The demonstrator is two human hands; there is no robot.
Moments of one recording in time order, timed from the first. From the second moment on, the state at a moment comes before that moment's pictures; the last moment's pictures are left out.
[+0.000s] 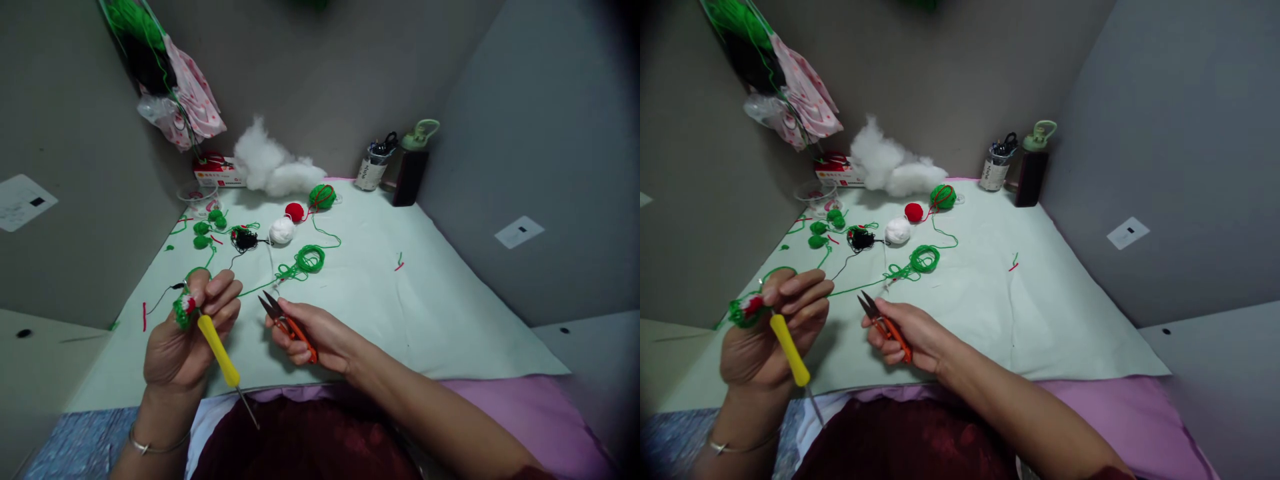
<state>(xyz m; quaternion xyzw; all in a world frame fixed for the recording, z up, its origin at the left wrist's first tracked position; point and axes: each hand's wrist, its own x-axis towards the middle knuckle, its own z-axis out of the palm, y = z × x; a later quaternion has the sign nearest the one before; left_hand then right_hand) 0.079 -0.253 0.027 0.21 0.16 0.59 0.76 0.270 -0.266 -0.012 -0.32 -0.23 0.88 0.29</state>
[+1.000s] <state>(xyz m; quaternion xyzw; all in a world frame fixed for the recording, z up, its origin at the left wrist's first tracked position) 0.147 -0.265 -0.003 0.28 0.34 0.56 0.71 0.302 -0.289 -0.026 -0.39 -0.81 -0.01 0.43</state>
